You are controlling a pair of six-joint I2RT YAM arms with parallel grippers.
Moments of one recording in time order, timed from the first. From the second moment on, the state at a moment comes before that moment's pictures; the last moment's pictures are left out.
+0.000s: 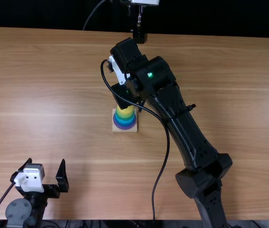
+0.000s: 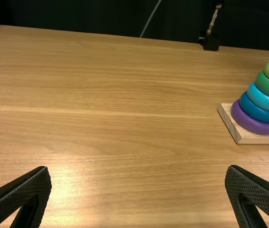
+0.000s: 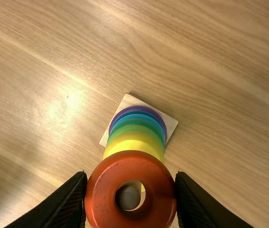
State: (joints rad) left arm -0.05 0.01 0.10 -0.37 0.03 -0.13; right arm 0.58 2.32 2.58 -1.47 -0.04 0.02
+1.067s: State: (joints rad) left arm -0.05 0.01 0.10 -0.37 0.03 -0.13; right arm 0.58 2.10 2.37 -1.40 0.01 0.03
